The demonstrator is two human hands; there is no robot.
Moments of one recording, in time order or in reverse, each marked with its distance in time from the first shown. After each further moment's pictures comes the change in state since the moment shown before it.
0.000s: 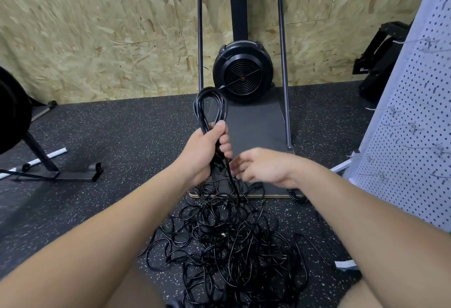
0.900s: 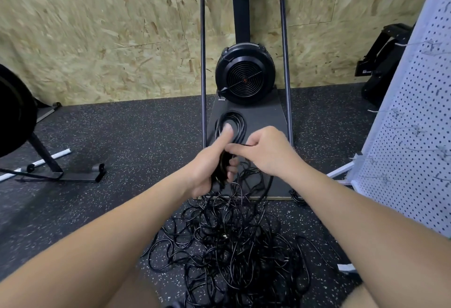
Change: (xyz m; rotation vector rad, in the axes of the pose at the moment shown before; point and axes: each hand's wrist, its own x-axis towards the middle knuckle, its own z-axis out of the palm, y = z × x) left_hand -0.020 -0.006 -0.004 0.240 -0.154 -0.290; right_hand -0.020 -0.034 0.001 -0.269 0.579 -0.230
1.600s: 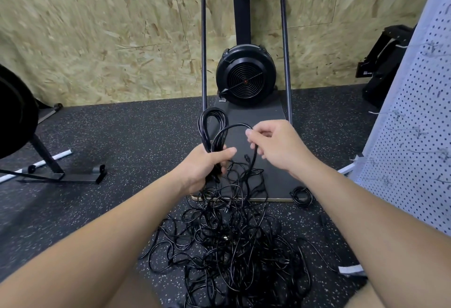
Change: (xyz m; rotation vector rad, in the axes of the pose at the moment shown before) left_hand 0.016 -0.009 -0.031 0.103 0.114 0.160; right_hand 0.003 0.005 -0.017 0.285 0.061 -0.012
